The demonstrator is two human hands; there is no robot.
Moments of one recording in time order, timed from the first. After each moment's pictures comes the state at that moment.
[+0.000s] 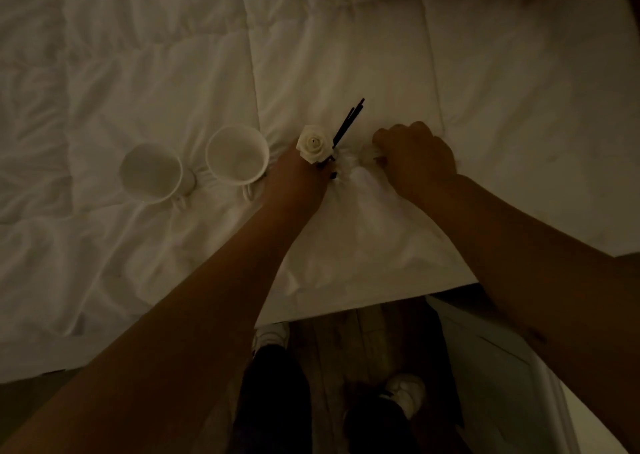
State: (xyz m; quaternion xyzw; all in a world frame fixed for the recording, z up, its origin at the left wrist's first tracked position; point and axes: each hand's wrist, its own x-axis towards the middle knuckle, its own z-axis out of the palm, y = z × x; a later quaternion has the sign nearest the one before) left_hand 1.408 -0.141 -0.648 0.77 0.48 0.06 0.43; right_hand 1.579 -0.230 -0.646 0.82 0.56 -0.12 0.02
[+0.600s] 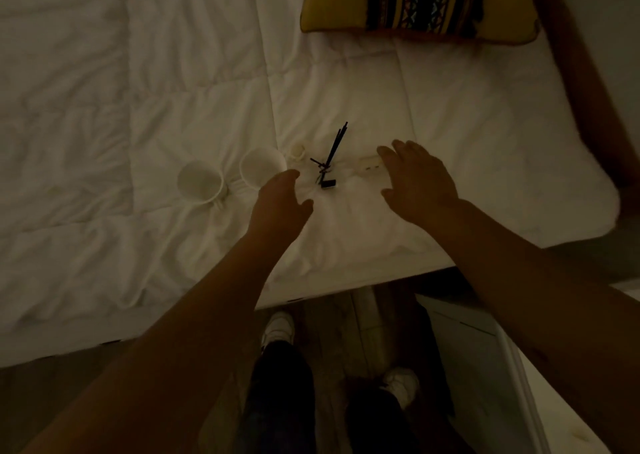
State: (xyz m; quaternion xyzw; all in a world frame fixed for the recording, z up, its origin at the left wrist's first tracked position) left_hand 1.338 -0.167 -0.568 0.80 0.49 0.03 0.35; right_hand 1.546 -0.276 -0.546 0.83 0.53 -0.16 0.06
